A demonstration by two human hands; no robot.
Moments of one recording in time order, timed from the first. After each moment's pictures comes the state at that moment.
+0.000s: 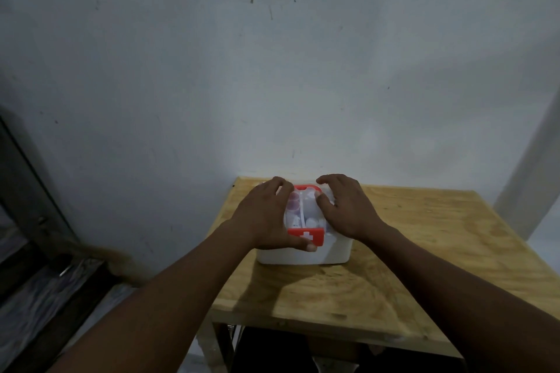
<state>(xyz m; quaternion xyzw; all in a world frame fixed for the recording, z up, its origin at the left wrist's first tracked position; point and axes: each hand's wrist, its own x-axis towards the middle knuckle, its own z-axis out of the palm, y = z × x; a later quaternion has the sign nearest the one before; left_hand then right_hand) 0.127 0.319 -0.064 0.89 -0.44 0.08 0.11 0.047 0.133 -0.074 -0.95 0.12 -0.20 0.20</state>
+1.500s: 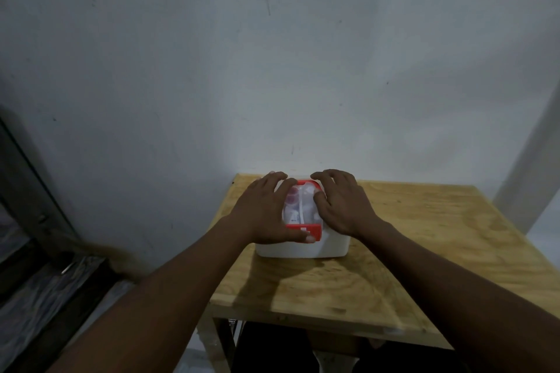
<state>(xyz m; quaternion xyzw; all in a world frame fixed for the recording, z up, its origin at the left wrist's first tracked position) 0.141 0.318 -0.076 0.88 -0.46 0.09 0.11 0.045 0.140 -0.071 -0.97 0.11 -0.18 0.13</state>
